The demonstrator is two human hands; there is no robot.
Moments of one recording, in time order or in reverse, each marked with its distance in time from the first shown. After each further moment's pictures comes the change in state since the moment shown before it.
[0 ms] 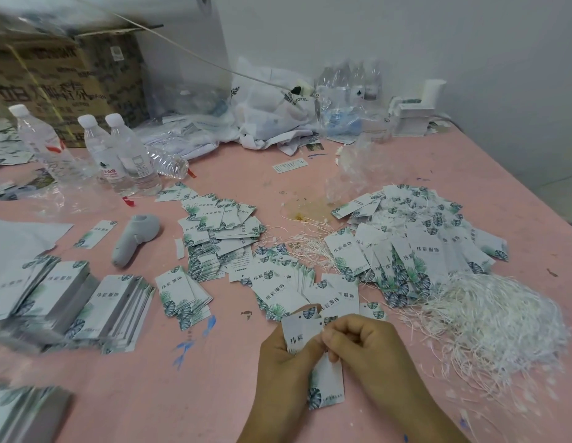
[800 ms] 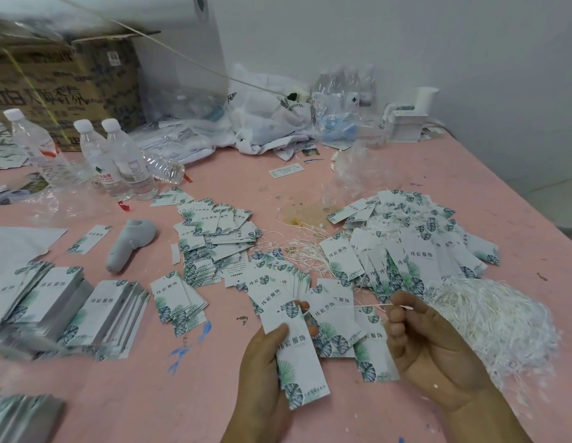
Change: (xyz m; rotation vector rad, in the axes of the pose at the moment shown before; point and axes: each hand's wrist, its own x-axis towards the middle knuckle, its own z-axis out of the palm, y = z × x) left_hand 0.007 0.015 -0.006 -0.359 0.084 -0.234; right_hand 0.012 0.010 -0.067 1.335 -0.406 0.110
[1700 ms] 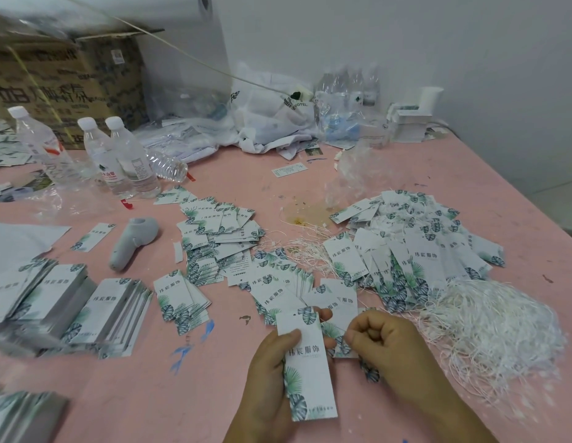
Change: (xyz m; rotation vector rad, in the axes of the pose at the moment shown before) left_hand -0.001 0.001 -0.002 -0.012 -0.235 -0.048; right_hand 0.008 0.034 0.014 -1.420 0.423 -0.072
